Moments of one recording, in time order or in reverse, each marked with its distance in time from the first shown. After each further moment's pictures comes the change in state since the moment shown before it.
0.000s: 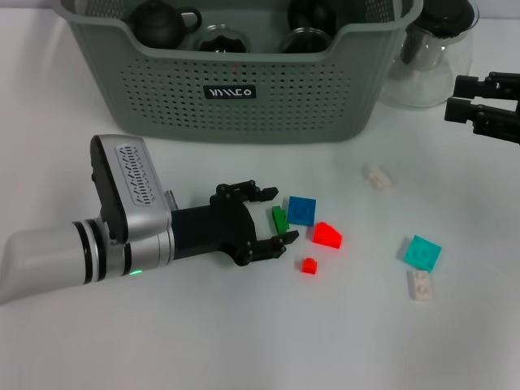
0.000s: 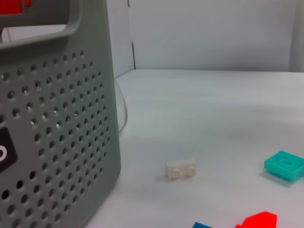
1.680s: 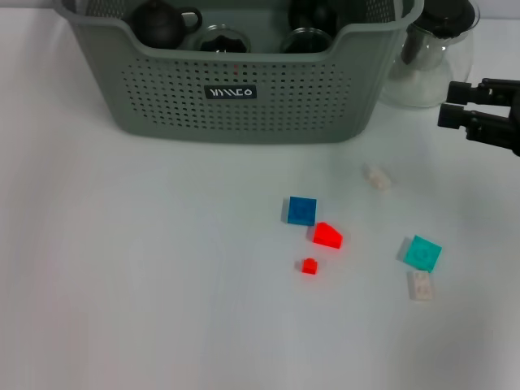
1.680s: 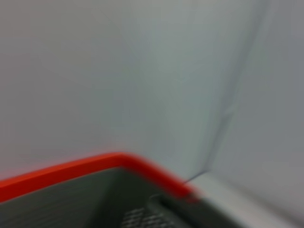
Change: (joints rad) left arm -0.194 0.198 0.128 0.901 -0.016 0.412 -1.549; right arm -0.003 0.014 0.000 0.012 0.000 0.000 -0.008
